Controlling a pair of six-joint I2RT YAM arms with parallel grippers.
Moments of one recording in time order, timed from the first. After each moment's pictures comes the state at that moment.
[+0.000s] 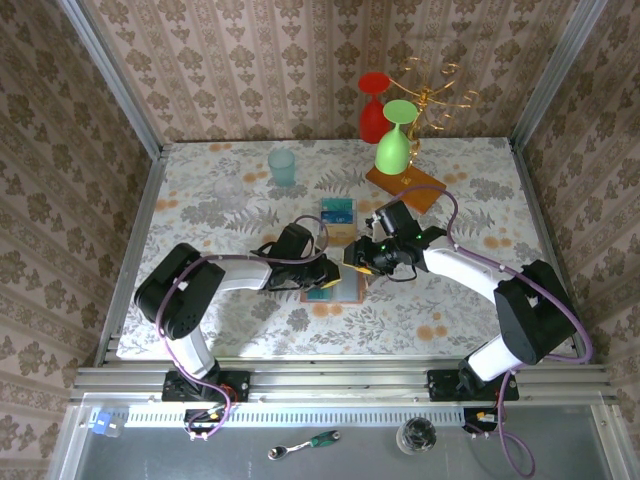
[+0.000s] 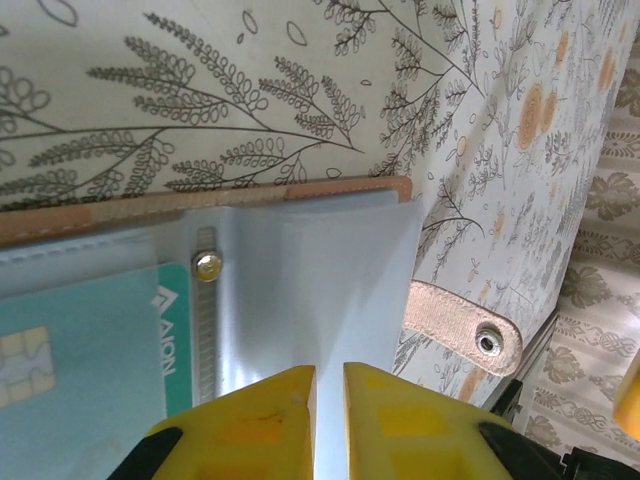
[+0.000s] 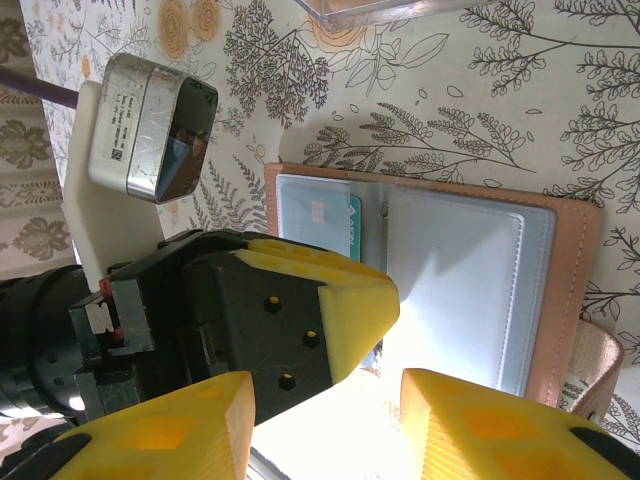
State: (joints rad) left arm -0.72 1.73 0.77 0.13 0.56 -0.99; right arm 0.51 1.52 0.93 -0.35 -0.48 0.78
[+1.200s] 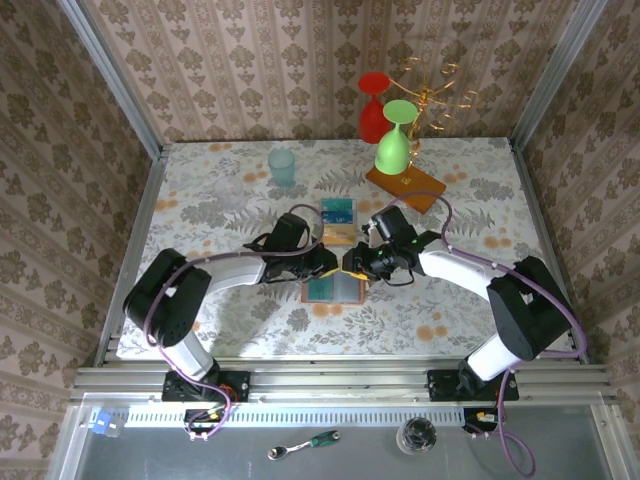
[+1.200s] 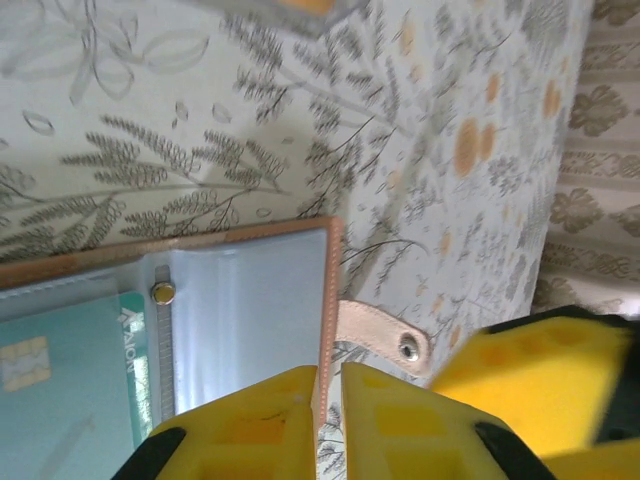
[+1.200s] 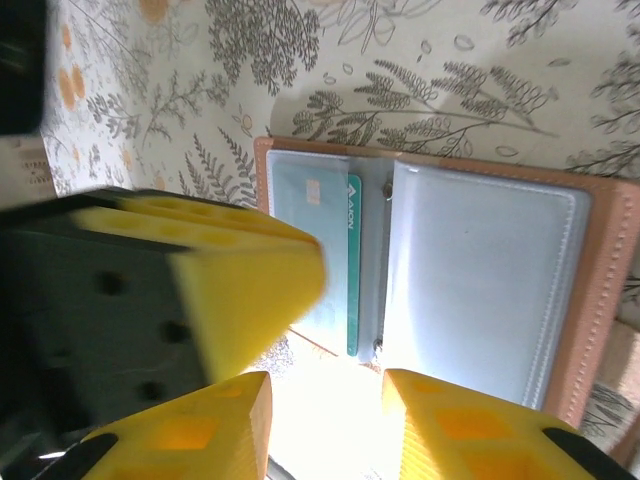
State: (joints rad) left arm -0.68 1.64 0.82 0.04 0.54 -0.96; right arm 0.54 1.57 0.89 -0.30 -0.51 0.79
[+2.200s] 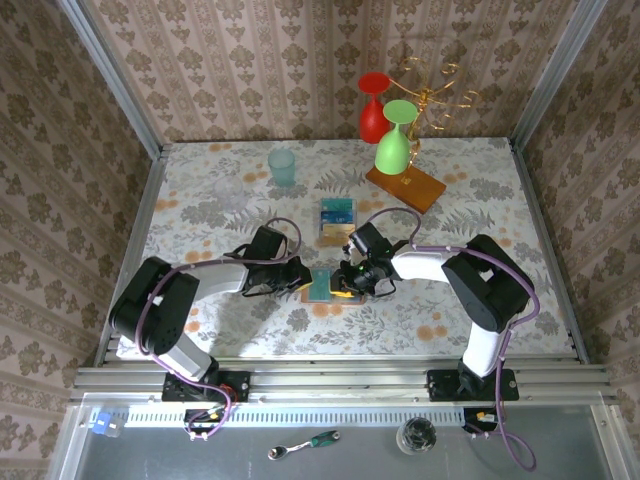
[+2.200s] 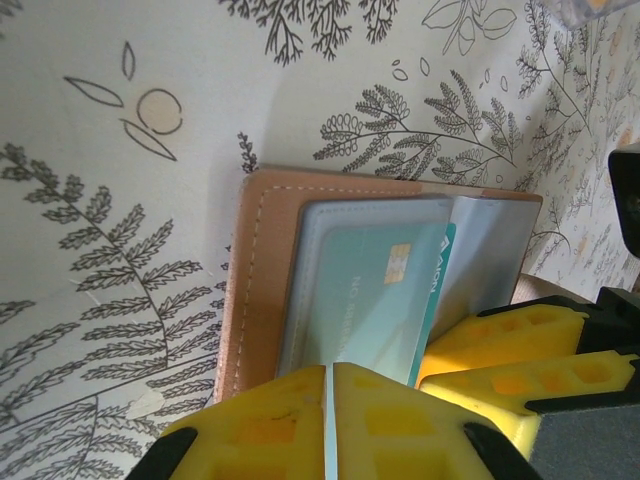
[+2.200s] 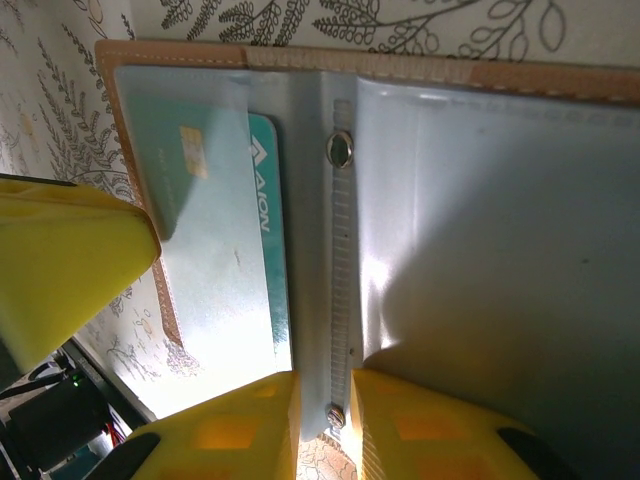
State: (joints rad) left arm -0.57 1.58 0.67 -0.06 0.52 -0.88; right arm 0.62 1.80 0.90 -0.19 -0.54 0.80
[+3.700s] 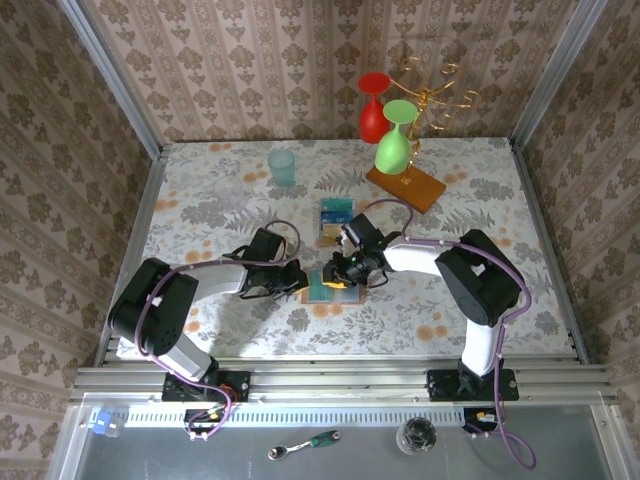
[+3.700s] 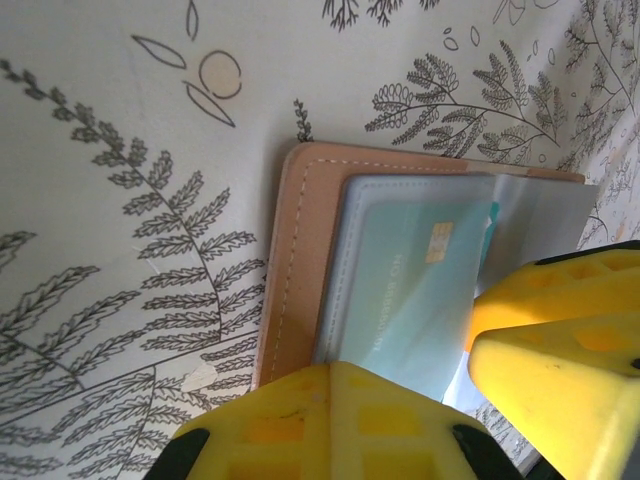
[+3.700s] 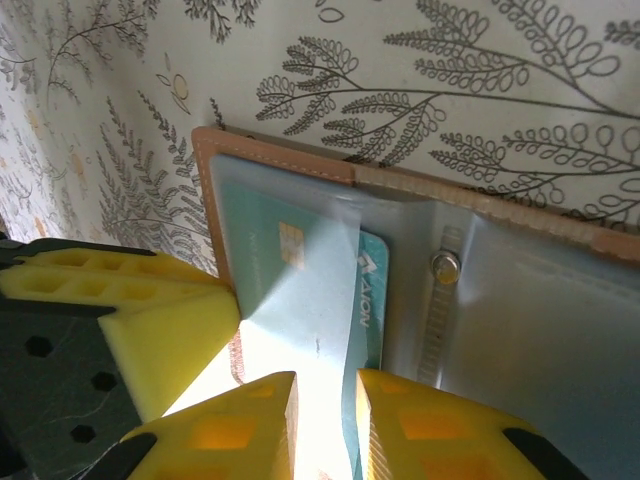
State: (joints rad) left arm -0.57 1.58 0.65 -0.11 0.51 -0.83; right arm 0.63 1.86 1.02 -0.22 -0.54 0.80
